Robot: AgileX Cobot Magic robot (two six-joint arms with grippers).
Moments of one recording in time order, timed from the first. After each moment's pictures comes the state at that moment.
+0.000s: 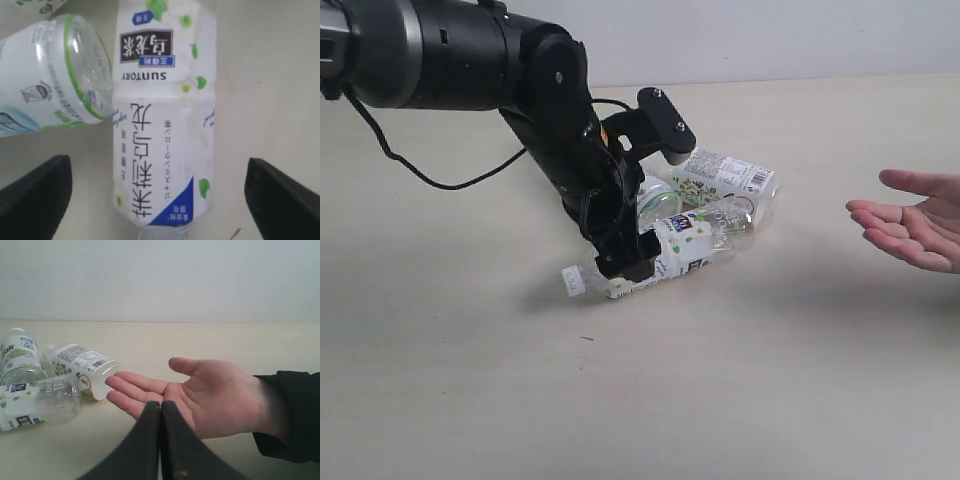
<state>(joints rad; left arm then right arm) -0.74 1.99 -1.39 -0.12 0.73 0.60 0.26 0.00 0.00 0.00 0.29 0.04</state>
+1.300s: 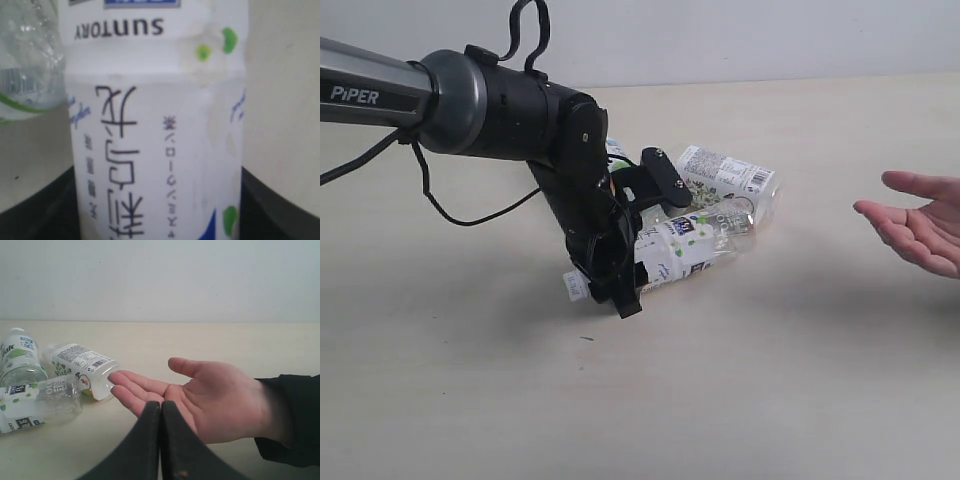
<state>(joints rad) -0.74 2.12 -1.39 -0.11 0.72 0.60 0.26 0.00 0.00 0.00 0.29 0.04</state>
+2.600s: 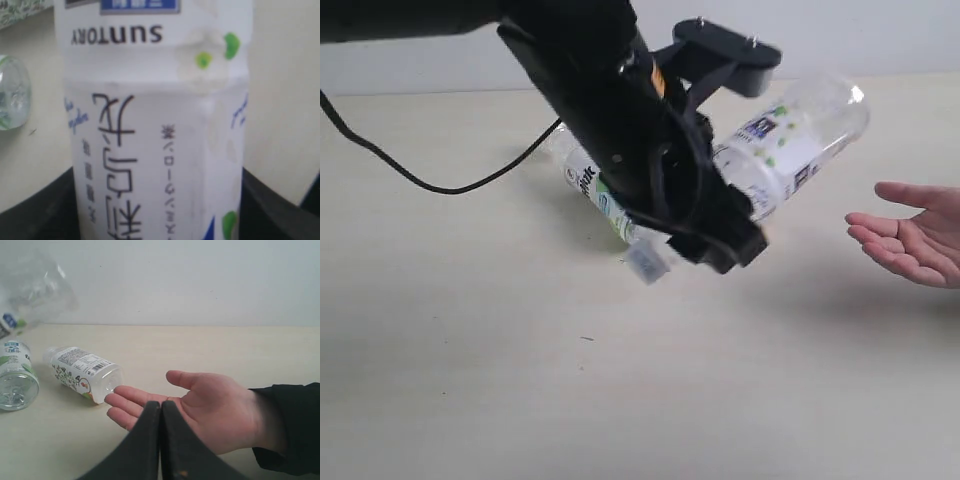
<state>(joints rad) -0.94 1.80 -1.47 -0.20 0.94 0.17 0.26 0.00 0.00 0.00 0.28 0.04</state>
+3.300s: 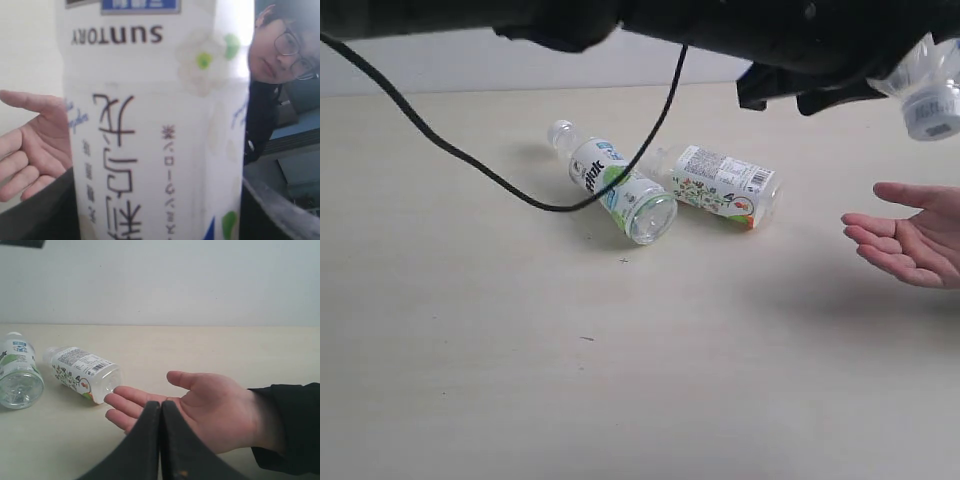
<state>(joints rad) -0.98 1.86 -1.57 -1.08 0.36 0.16 0.26 0.00 0.00 0.00 0.28 0.04</state>
